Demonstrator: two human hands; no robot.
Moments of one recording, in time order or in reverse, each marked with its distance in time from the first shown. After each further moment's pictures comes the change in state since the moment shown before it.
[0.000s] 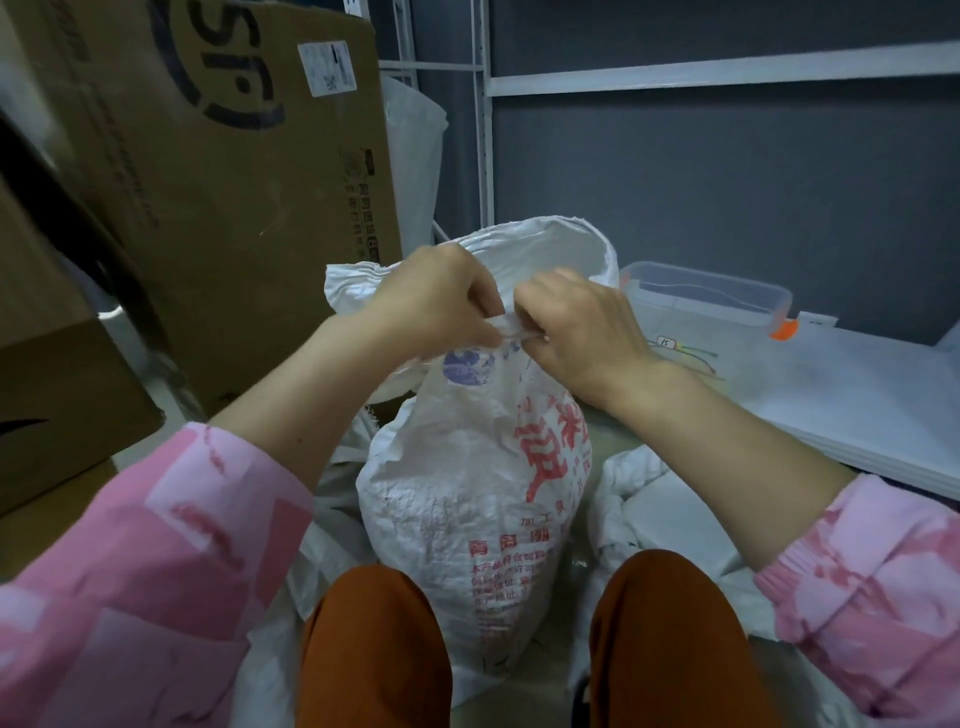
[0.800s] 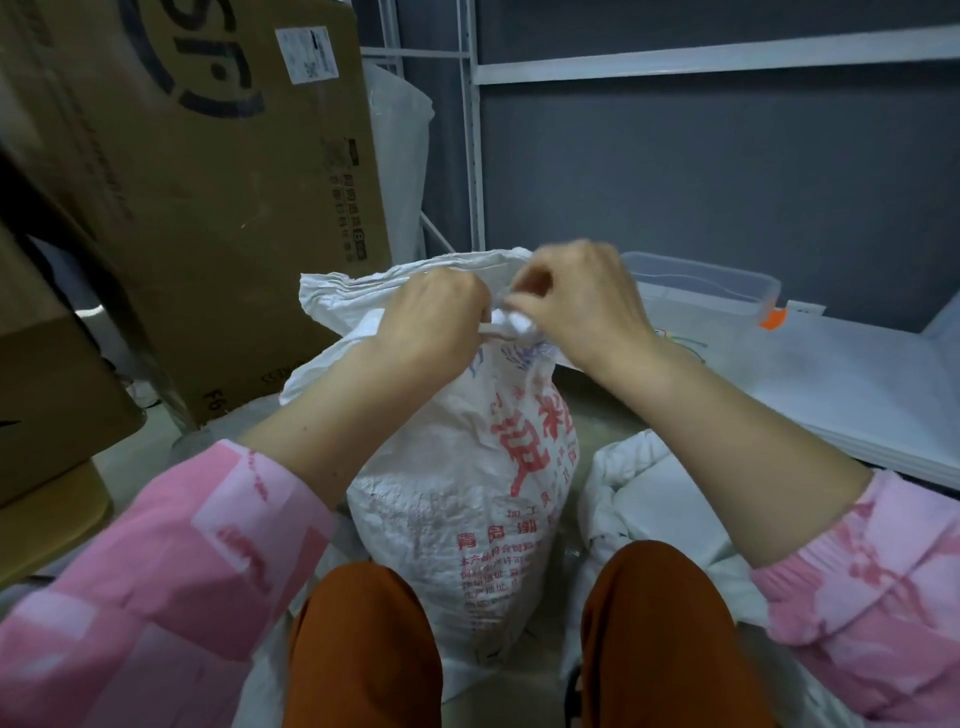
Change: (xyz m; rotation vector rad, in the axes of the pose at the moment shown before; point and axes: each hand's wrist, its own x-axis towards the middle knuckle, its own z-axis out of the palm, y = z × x) left_hand 0.007 -0.004 0.041 0.352 0.172 0.053; right_hand 0.012 0.005 -0.012 0.195 -0.064 0.410
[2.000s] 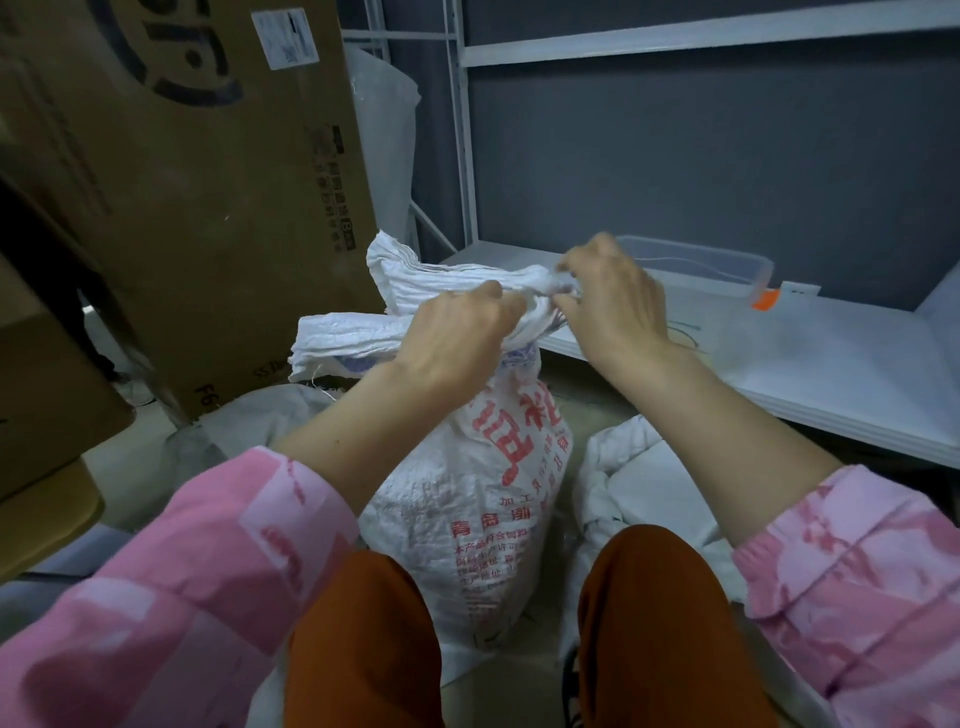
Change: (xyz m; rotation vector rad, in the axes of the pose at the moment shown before) left_hand -0.009 0.028 0.022 0.055 0.037 0.203; right_hand -0.011 0.049 0.015 -0.207 0.022 0.177
